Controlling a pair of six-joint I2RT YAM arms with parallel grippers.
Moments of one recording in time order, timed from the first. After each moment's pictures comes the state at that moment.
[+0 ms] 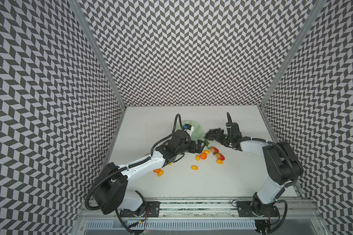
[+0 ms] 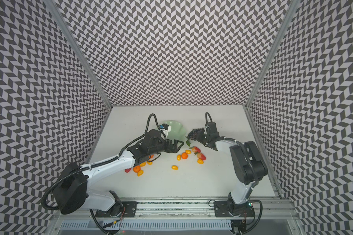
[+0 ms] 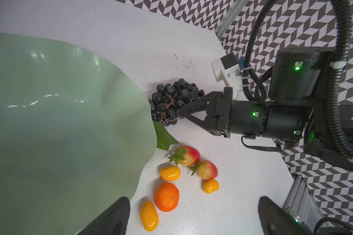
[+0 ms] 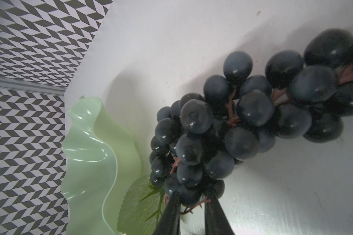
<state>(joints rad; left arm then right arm) -0.76 1.41 0.88 0.04 0.15 -0.57 0.28 1.74 0.90 0.07 -0.27 0.78</state>
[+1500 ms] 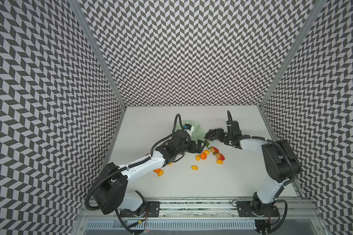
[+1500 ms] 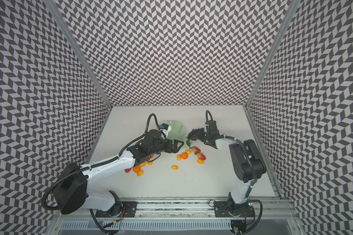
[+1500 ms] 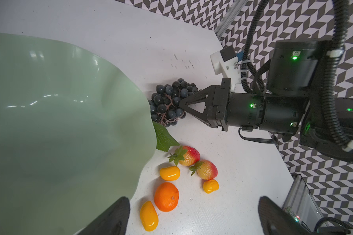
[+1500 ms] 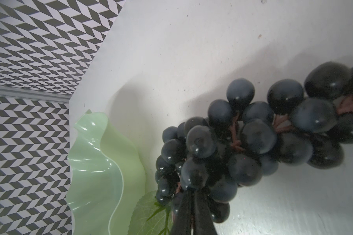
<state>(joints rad) -0.76 1.41 0.88 0.03 0.15 -0.57 0.26 1.77 0.94 0.07 -0.27 0.79</state>
